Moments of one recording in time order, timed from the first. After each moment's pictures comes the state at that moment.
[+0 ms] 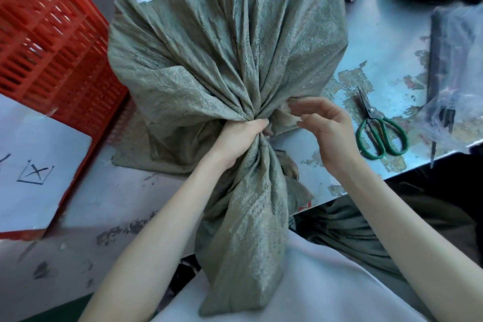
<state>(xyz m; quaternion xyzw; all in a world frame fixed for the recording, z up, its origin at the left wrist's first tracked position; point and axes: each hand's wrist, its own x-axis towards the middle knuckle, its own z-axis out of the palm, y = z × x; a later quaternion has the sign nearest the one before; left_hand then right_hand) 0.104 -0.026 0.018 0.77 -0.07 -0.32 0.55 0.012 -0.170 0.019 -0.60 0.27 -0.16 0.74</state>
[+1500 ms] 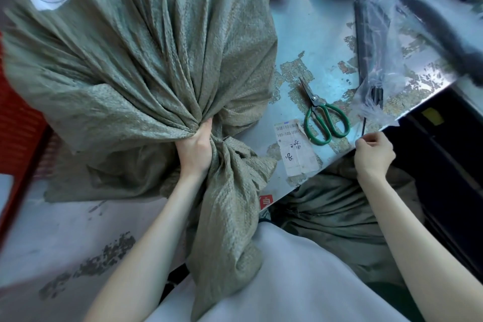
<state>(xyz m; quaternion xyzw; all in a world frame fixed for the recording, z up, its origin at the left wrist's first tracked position) 0.107 -0.049 -0.050 0.80 -0.15 -0.05 0.58 -0.109 -0.278 -0.050 -0.60 0.69 -0.22 0.35</state>
